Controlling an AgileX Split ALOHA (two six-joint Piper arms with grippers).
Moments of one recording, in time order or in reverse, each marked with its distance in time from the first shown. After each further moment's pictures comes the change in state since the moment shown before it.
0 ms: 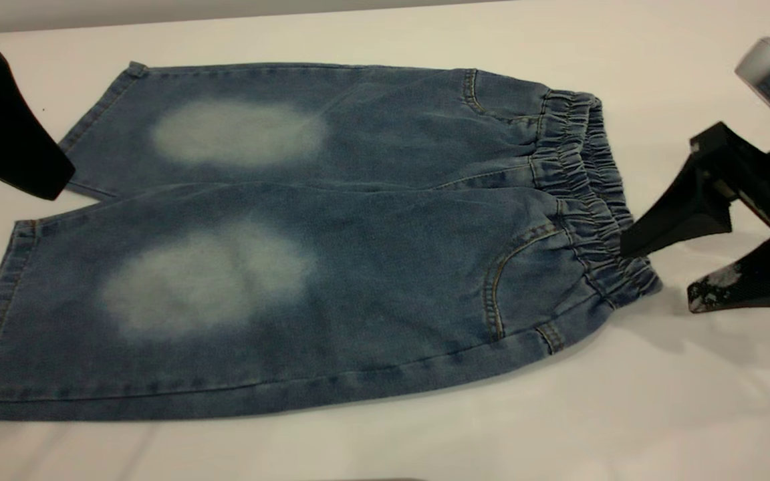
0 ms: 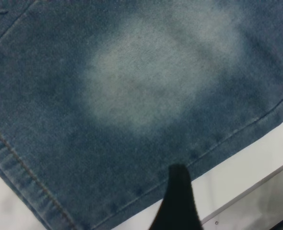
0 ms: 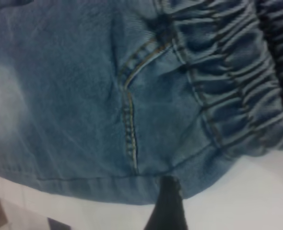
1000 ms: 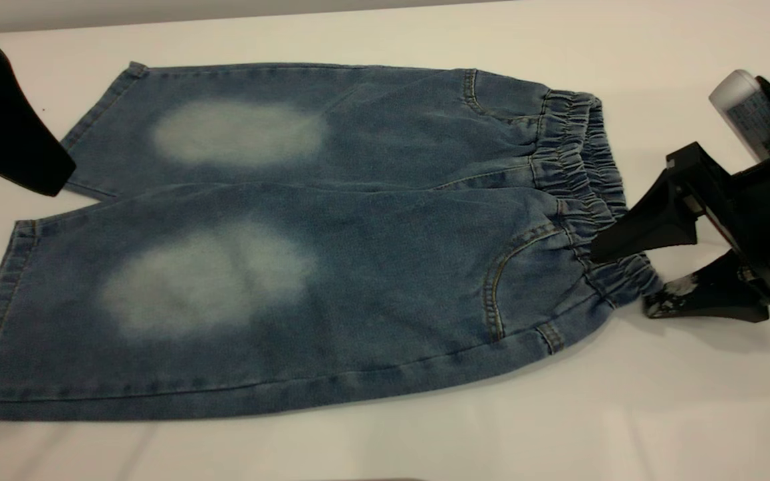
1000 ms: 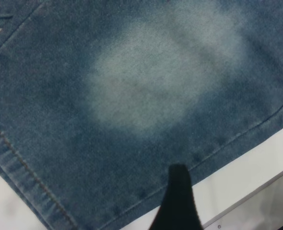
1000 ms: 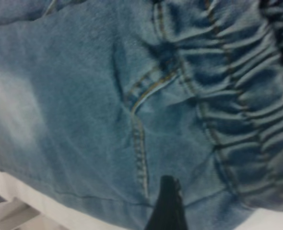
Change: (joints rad) left arm 0.000 0.000 0.000 0.000 -0.012 0.001; right arm -0.014 0.191 -0.066 0.131 0.110 -0.166
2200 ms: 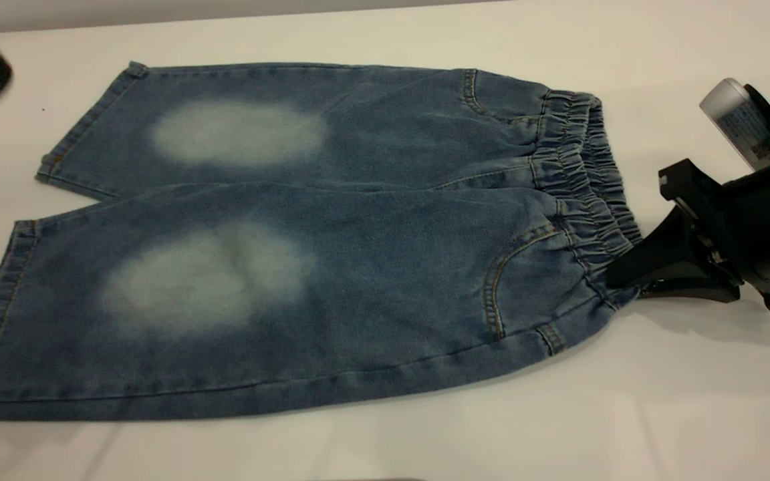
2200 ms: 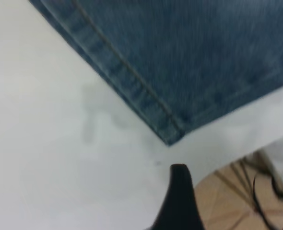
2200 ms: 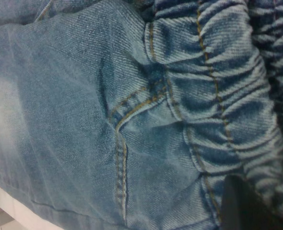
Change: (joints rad) left arm 0.000 0.176 0.000 0.481 0.099 -0.206; right arm 0.001 0.049 -0.021 0.080 0.004 -0.168
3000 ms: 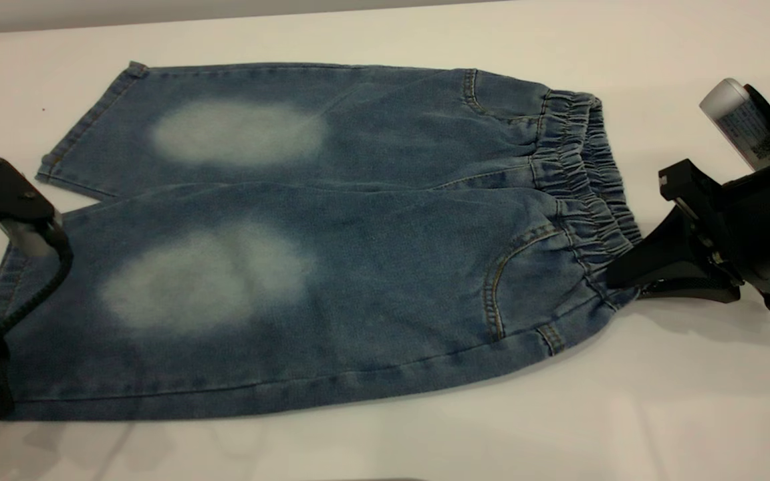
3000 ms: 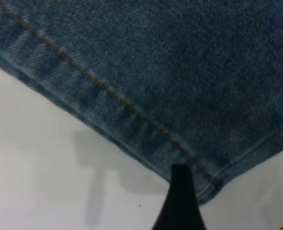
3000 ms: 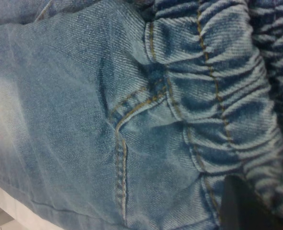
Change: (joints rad) left arm 0.000 0.241 0.194 0.170 -0.449 -0.016; right arm 0.000 0.000 0.000 0.000 0.001 -0.001
